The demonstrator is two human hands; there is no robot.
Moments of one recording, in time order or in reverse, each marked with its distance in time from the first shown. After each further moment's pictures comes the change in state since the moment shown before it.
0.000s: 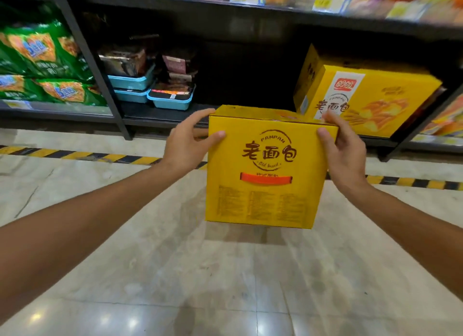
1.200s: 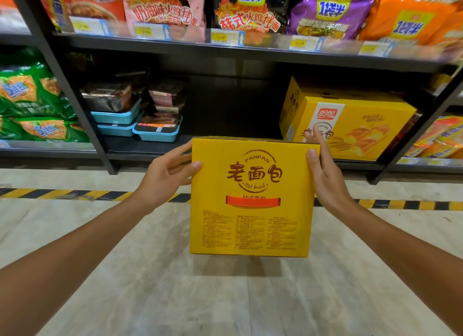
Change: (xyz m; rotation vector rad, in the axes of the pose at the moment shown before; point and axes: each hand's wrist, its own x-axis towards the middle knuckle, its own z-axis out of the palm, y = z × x) left_hand 0.026 -0.009 -0.013 -0.200 -0.156 -0.049; right_hand 0.037 0.005 0.001 -0.051 -0.204 0.039
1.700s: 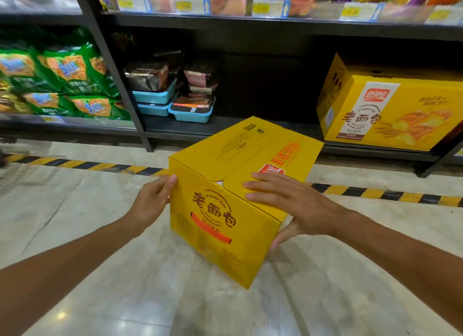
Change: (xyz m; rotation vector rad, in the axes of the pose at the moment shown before) left_hand -0.088 -0.074 -0.062 0.088 0.227 -0.365; right_hand -0.041 -0.007 0.095 -0.425 -0.669 -0.877
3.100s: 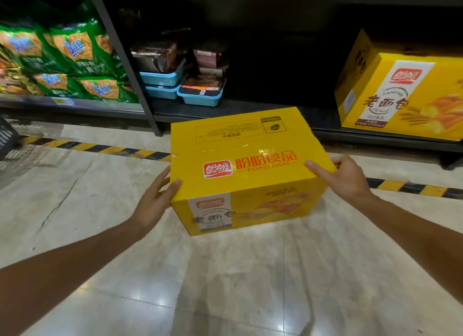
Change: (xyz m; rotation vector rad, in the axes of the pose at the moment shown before) left_hand -0.021 -0.035 0.004 -0.054 0.054 -0.091; right_hand -0.046 0.080 0.025 0.261 0.359 1.273
